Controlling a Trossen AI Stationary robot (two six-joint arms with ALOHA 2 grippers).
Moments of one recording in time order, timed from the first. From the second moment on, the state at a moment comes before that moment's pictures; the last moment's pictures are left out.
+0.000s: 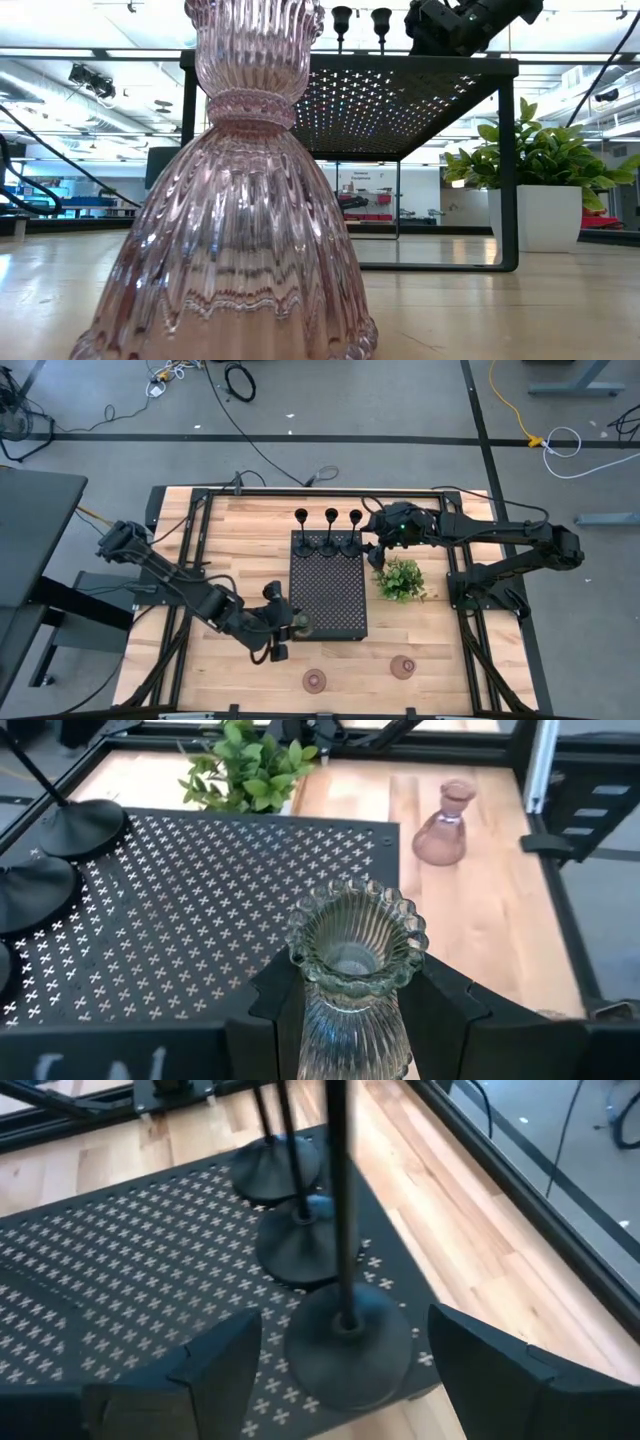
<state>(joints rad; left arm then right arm) -0.56 1.49 1.20 -0.38 -0.61 -0.42 -0.20 1.23 0.97 -0.39 0.04 0.12</state>
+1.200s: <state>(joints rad) -0.54 1.51 1.19 -0.43 -0.61 -0.52 -0.17 1.23 0.97 -0.40 0.04 0.11</state>
